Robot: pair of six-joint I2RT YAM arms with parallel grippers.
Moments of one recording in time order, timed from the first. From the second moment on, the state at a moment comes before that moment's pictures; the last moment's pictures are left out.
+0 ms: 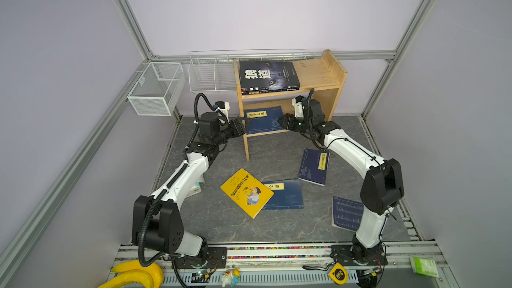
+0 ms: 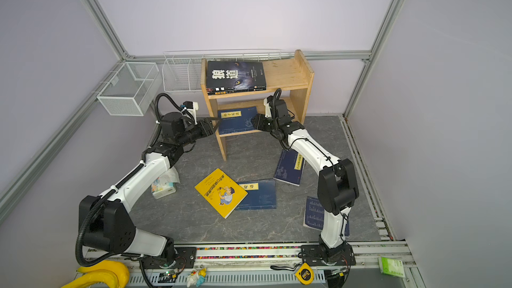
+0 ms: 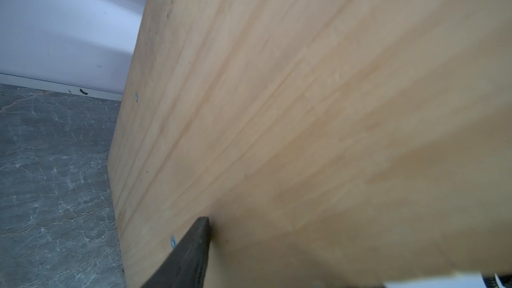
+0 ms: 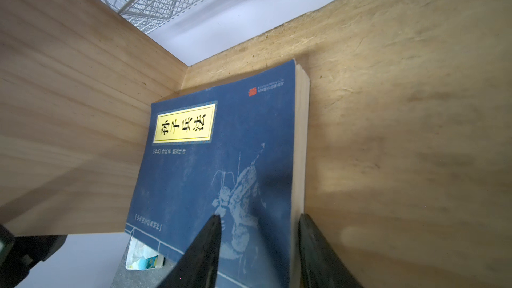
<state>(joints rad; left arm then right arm) -0.27 1.47 1.16 0.06 0.42 -0.56 0.47 1.87 1.64 -0.29 -0.26 0.54</state>
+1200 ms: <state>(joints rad) -0.17 0.91 0.73 -0.05 0.35 -0.68 0.57 1.50 1.29 -0.36 -0.29 0.38</state>
